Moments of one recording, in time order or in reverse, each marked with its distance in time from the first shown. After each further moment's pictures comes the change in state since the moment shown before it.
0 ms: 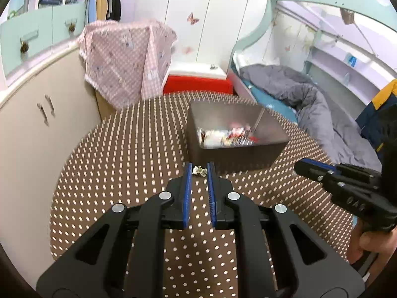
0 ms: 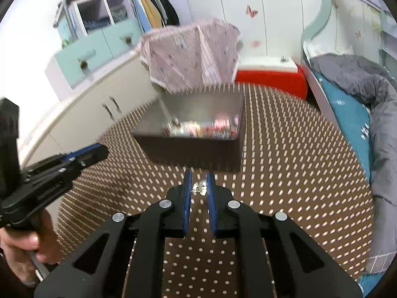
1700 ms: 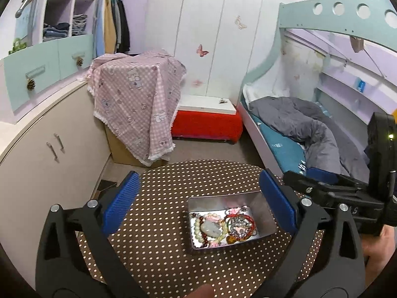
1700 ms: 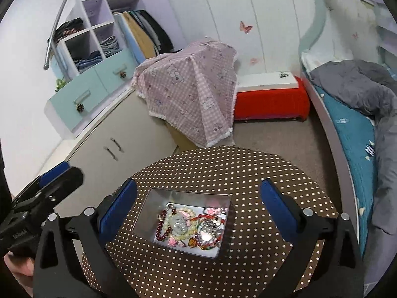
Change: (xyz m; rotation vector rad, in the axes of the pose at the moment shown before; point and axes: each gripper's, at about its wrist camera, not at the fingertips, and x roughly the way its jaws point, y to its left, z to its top) left arm -0.013 -0.018 0.107 -0.027 -0.135 0.088; right arm 0.009 -0.033 0.116 0.104 -0.060 0.031
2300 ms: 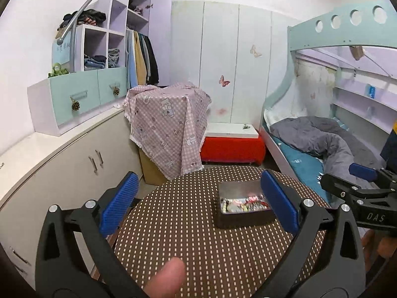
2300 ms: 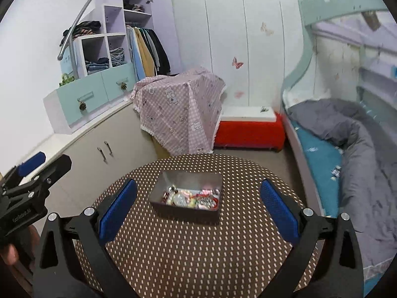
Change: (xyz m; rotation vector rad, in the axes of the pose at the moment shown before) left arm -0.130 -0.004 -0.064 0.041 -0.200 0.162; right arm -0.114 0.074 -0.082 -0.163 -0.182 -0.176
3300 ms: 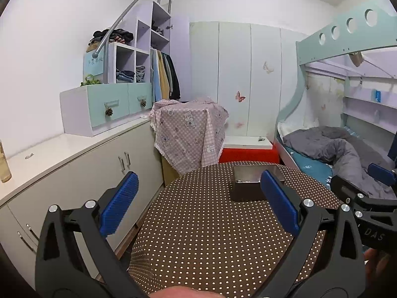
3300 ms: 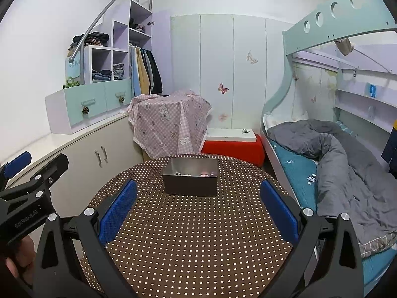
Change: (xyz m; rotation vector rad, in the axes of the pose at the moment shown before) left arm -0.116 0.010 -0.062 -0.013 -0.117 0.114; right arm -0.093 0.049 -0.082 -0.023 -0.163 -0.113
